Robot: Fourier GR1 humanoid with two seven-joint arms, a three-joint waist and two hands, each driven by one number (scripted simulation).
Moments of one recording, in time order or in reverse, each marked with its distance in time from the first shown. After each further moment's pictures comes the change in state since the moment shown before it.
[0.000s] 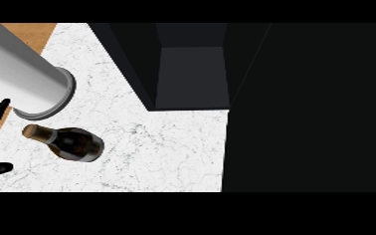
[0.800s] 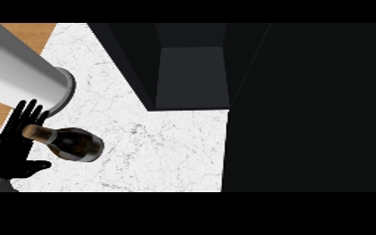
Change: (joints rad) left arm -0.119 0.032 -0.045 0.567 -0.205 -0.177 -0.357; right arm 0.037 0.015 -0.029 0.016 -0.010 0.065 -0.047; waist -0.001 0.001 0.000
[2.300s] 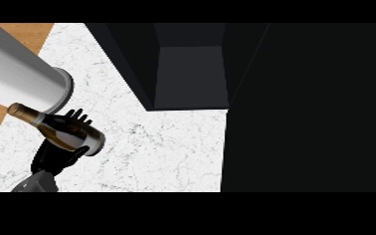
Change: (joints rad) left arm -0.233 -0.006 -0.051 0.641 -0.107 -0.100 -0.298; right arm 0.030 0.036 0.000 0.014 -0.007 0.046 -0.031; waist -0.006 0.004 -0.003
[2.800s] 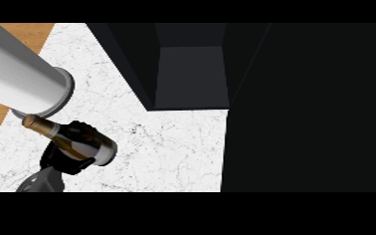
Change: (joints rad) left arm -0.007 -0.026 -0.051 -0.032 -0.026 -0.040 0.005; right arm -0.003 -0.001 0.006 0.005 0.006 0.007 0.006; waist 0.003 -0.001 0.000
